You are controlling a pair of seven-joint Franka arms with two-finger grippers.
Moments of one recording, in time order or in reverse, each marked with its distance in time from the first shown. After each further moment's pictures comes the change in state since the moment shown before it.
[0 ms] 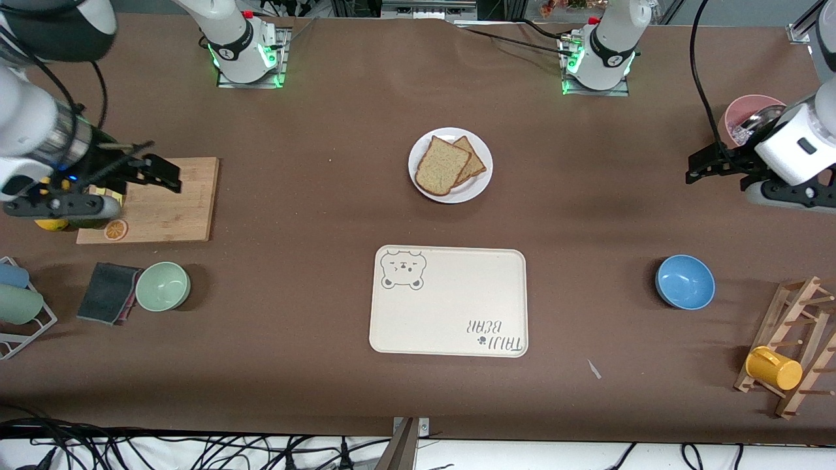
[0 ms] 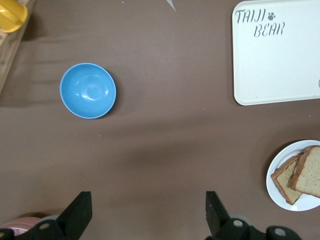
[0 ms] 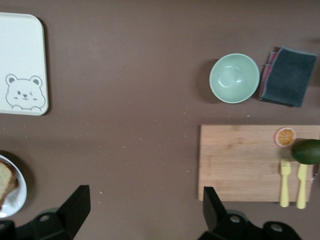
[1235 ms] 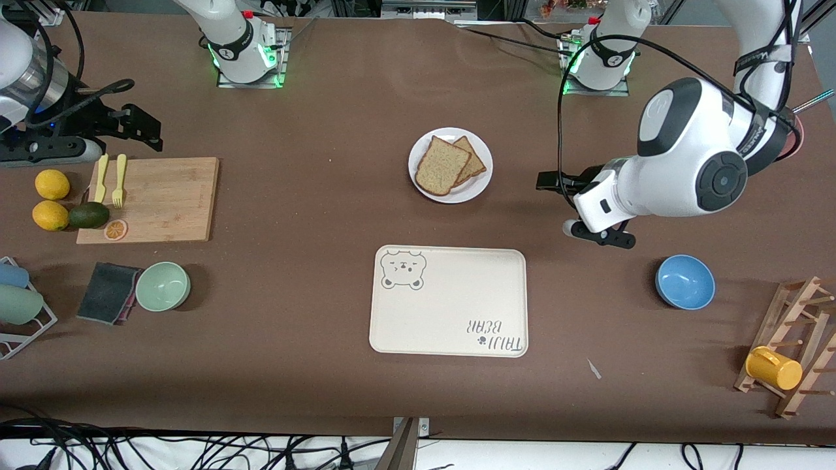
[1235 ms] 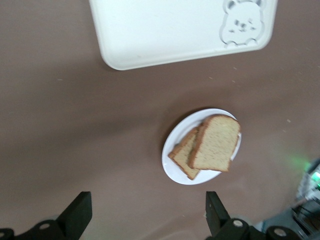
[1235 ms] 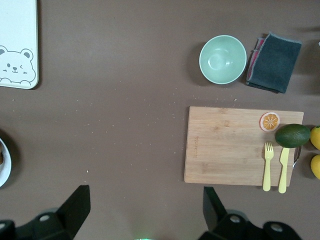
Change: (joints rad) left arm -0.212 0.237 -0.026 -0.010 -0.363 0.016 -0.076; right arm -0.019 -0.164 0.025 -0.176 -0.029 0.014 -0.028
